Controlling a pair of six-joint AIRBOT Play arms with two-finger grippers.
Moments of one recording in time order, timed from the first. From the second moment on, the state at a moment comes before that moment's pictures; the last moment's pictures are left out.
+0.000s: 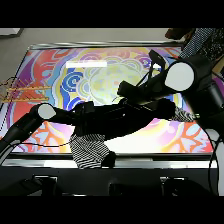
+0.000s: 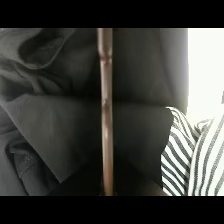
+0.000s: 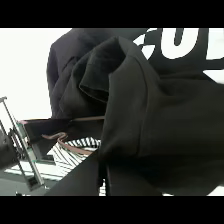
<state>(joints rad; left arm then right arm) -0.43 -1.19 0.96 0.95 -0.96 -0.30 0.53 -1.23 1.62 -1.33 1.45 2.32</state>
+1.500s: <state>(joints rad) -0.44 -1.20 0.97 0.94 -0.94 -0.32 0.45 -1.17 1.62 -1.76 1.57 2.37</state>
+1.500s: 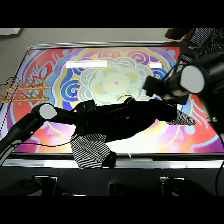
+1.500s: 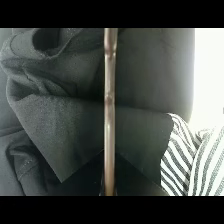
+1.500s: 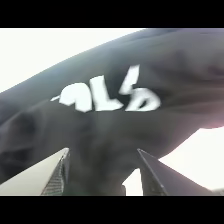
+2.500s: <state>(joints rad) -0.44 -1.20 0.97 0.94 -0.94 -0.32 0.12 -1.32 1.62 -1.25 1.64 0.79</state>
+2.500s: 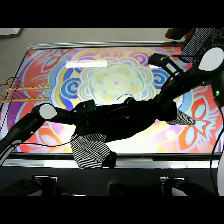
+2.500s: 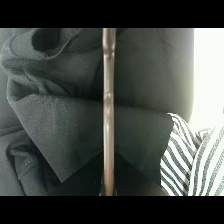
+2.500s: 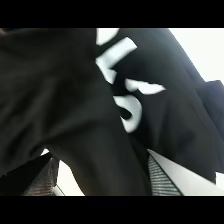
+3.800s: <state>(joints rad) -0.42 -1.19 0.97 0.93 -0.84 -0.53 0.21 -1.33 1.62 -1.23 1.67 0.57</state>
